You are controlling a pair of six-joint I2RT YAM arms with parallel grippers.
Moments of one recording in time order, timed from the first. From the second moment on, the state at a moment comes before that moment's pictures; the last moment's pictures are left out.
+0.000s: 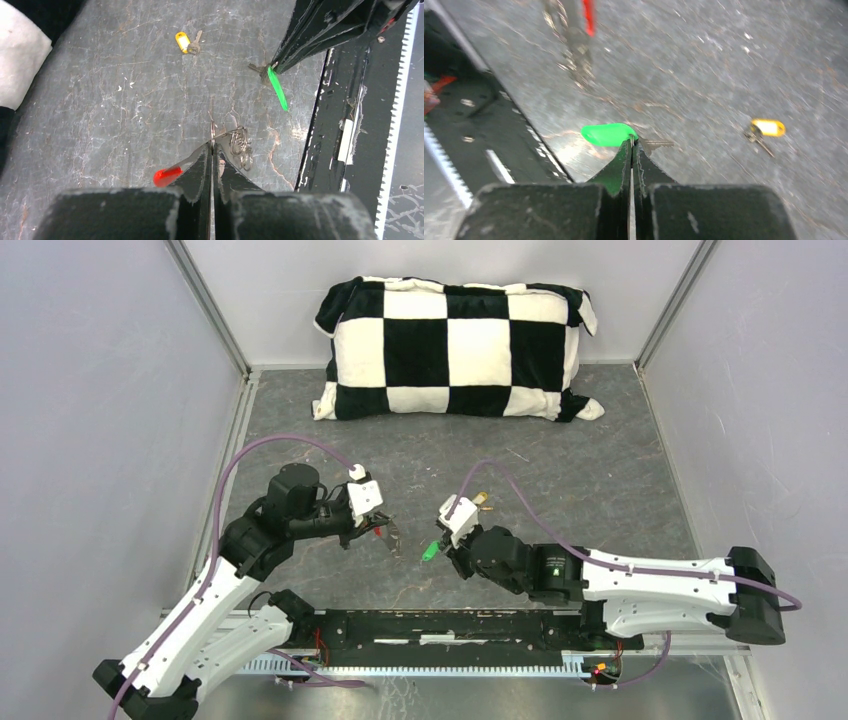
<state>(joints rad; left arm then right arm) -0.60 0.73 0.86 -0.65 0.54 0.43 1.36 1.05 0.73 -0.13 0.41 0.23</state>
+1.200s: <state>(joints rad) -0.60 0.72 0.89 -0.67 0.44 0.43 1.19 1.12 0.49 -0.06 0.33 0.26</state>
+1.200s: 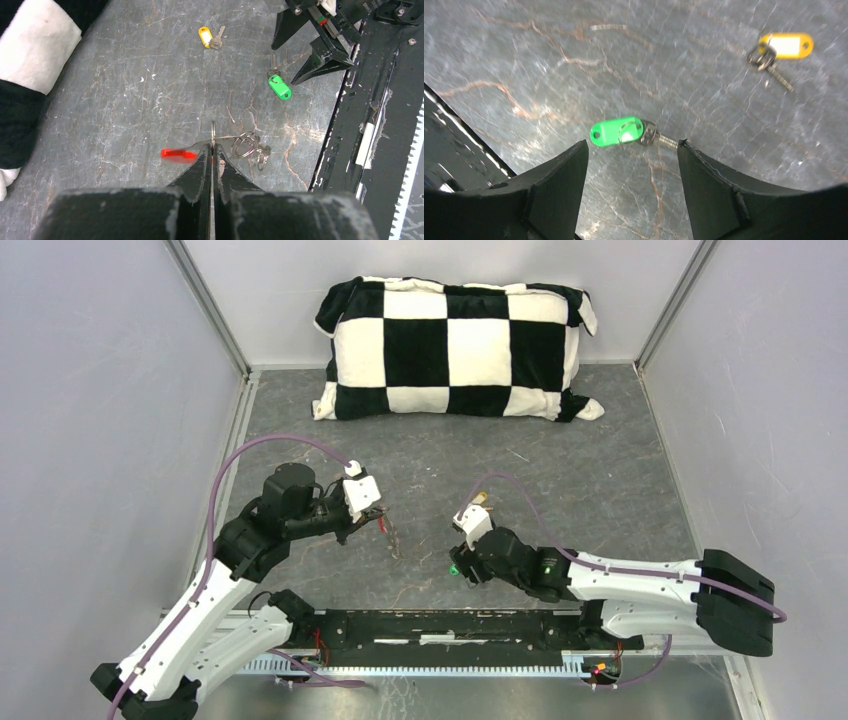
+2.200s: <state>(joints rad) -0.60 0.73 0.89 -0.67 0.44 0.43 1.26 1.38 0.53 0.04 0.47 0.29</state>
